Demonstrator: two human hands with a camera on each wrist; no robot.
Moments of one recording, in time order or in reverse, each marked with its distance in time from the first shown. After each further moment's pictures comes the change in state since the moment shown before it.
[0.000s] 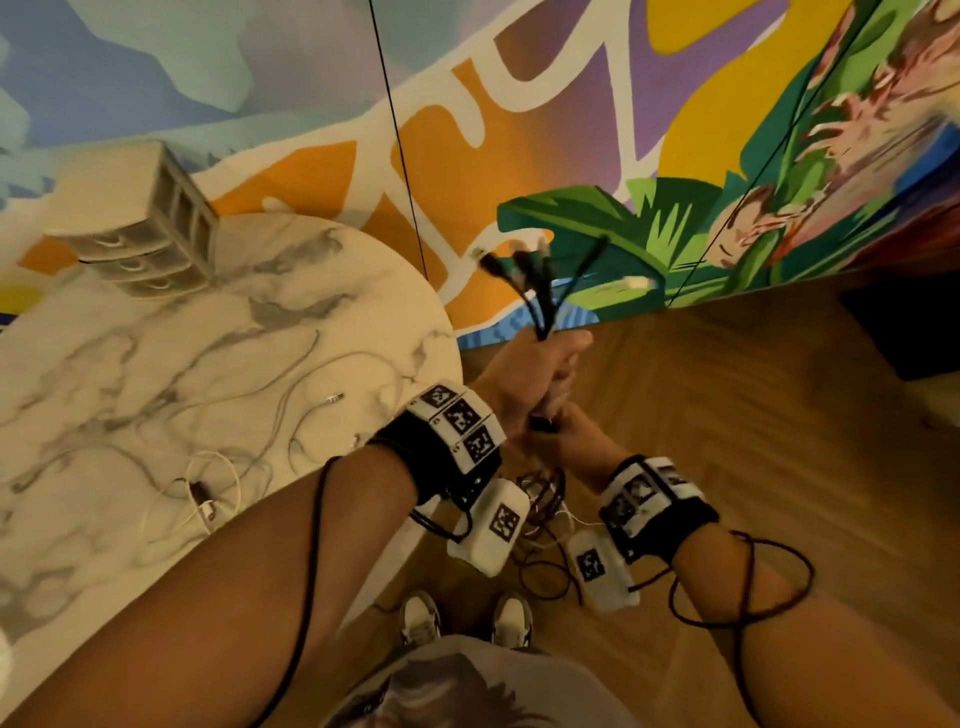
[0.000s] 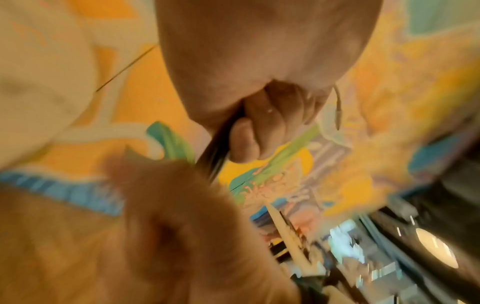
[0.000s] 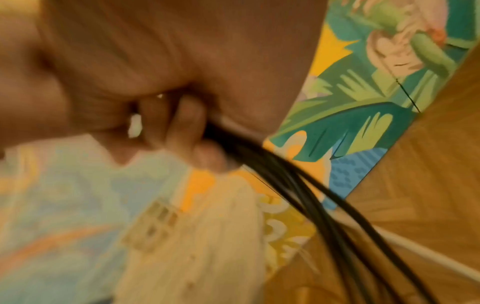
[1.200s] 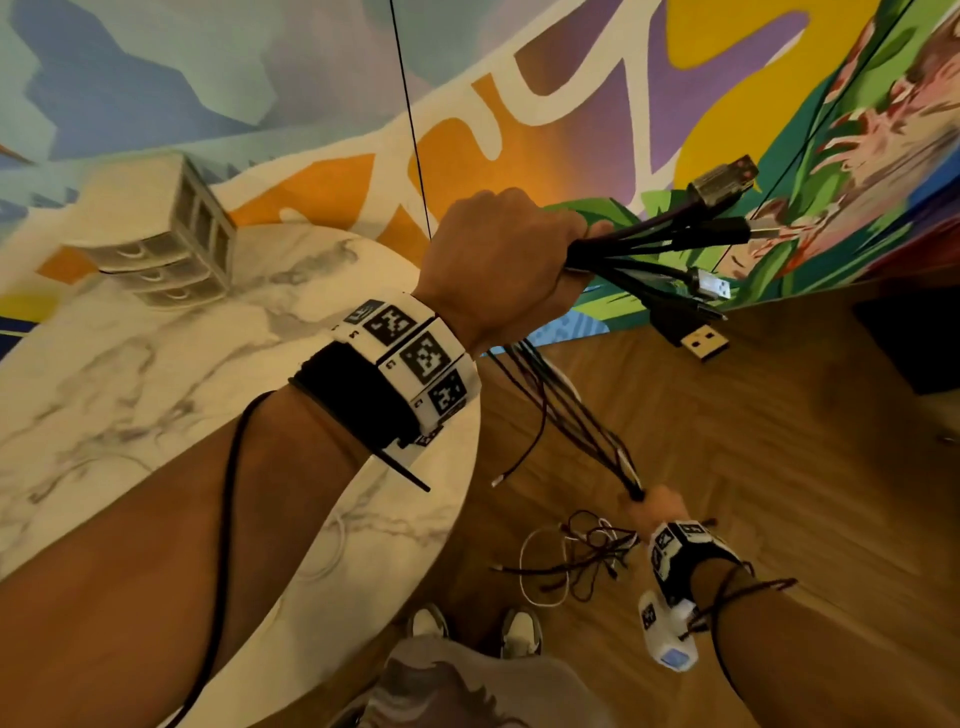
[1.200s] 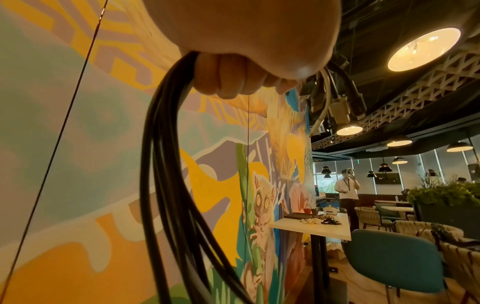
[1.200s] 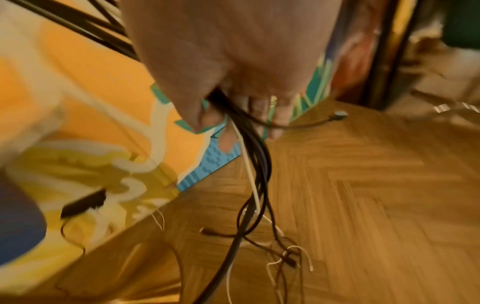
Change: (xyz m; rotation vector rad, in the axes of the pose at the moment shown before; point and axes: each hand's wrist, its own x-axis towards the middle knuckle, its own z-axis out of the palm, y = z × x) left_hand -0.019 0.103 -0.051 1.356 0.379 0.922; right_hand -0.012 0.133 -0.060 -0.596 0.457 0.770
